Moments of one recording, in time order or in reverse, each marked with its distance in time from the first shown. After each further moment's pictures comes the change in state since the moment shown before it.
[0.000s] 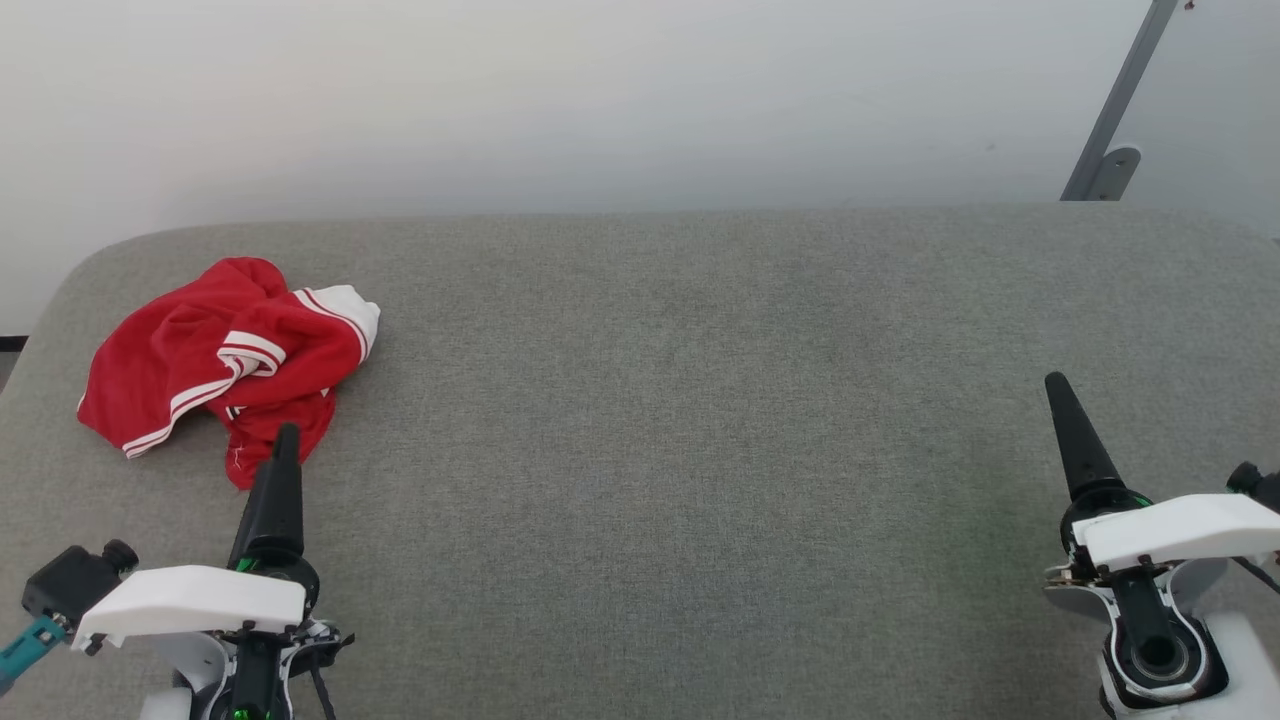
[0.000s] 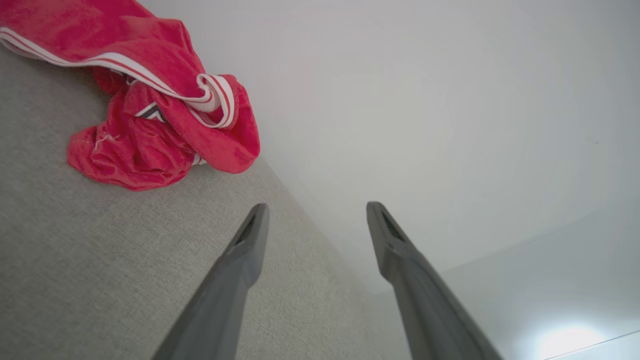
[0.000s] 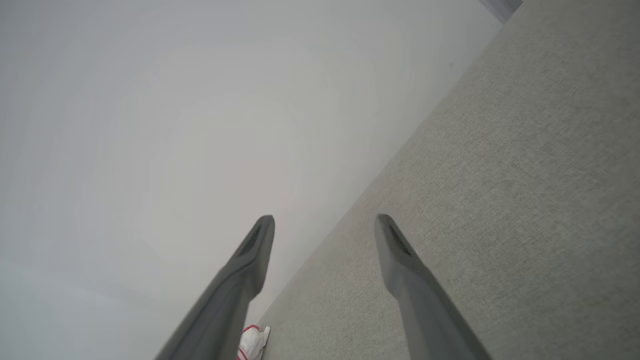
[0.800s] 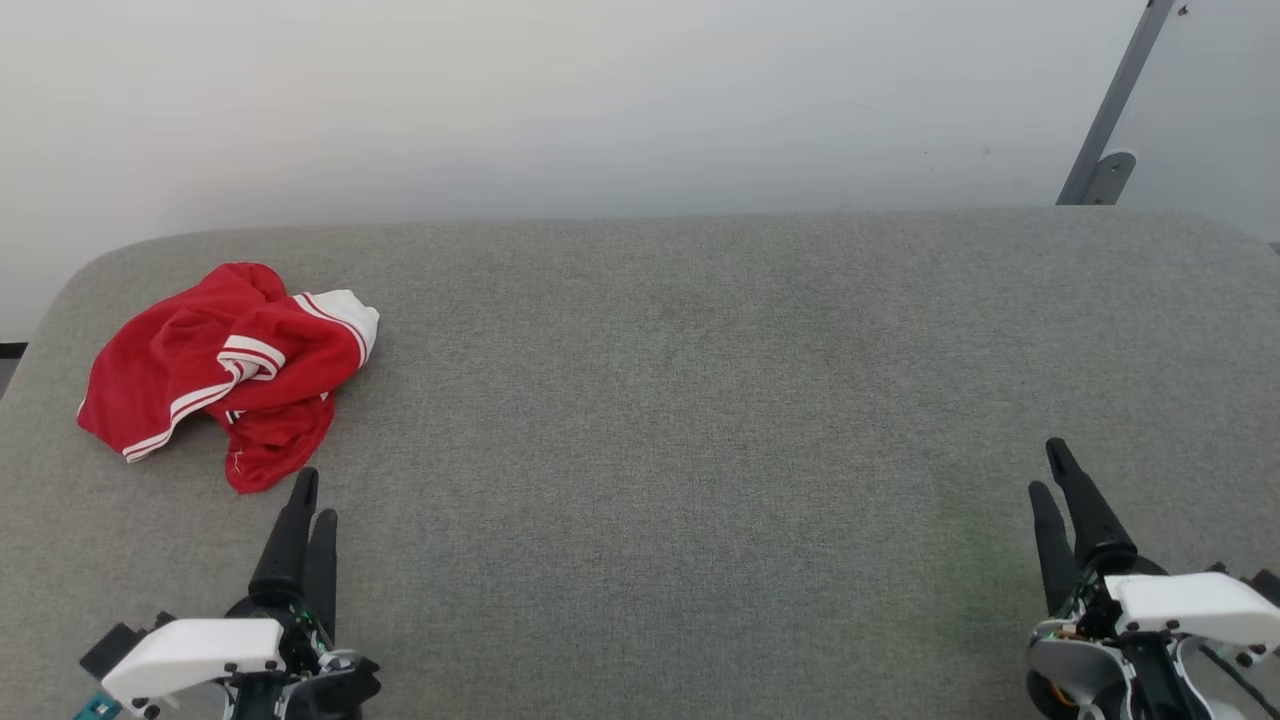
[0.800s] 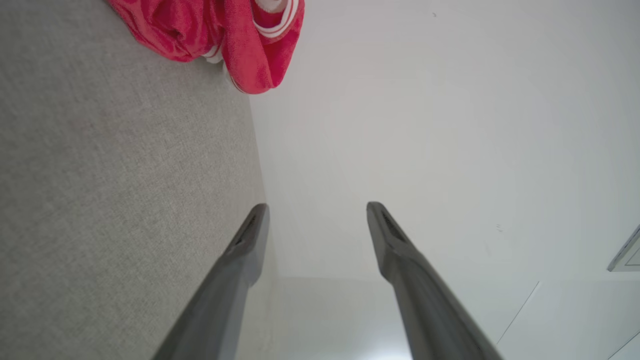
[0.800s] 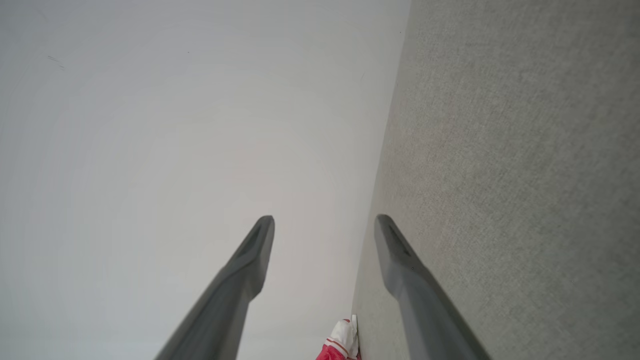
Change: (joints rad) left arm 0.055 -0.060 0.013 0.016 -0.453 0.000 0.106; right arm 0.111 0.107 -0.101 -0.045 0.340 0.000 0.115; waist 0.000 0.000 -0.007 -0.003
